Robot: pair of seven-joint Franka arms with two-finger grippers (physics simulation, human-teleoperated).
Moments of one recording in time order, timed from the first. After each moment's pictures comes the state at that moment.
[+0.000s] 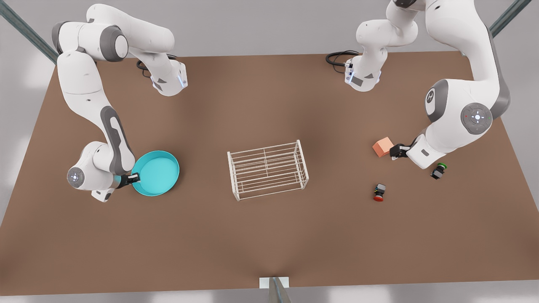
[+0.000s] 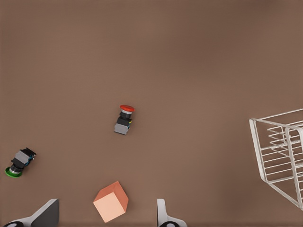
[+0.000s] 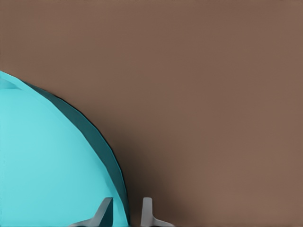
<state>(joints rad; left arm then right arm) 0.00 0.17 -0.11 -1.62 0.03 1.70 -0.03 -0.13 0.56 -0.06 -1.94 0.15 2.25 -0.59</state>
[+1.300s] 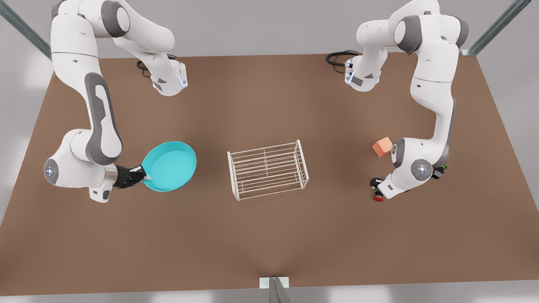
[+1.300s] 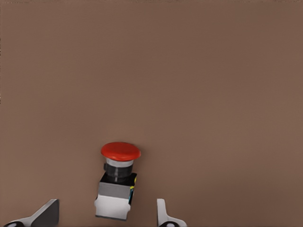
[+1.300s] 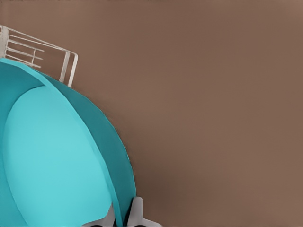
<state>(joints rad) 0.06 0.55 -0.10 -1.88 0.12 2.37 0.11 -0.13 0.36 0.08 -1.75 0.38 1.86 -0.71</state>
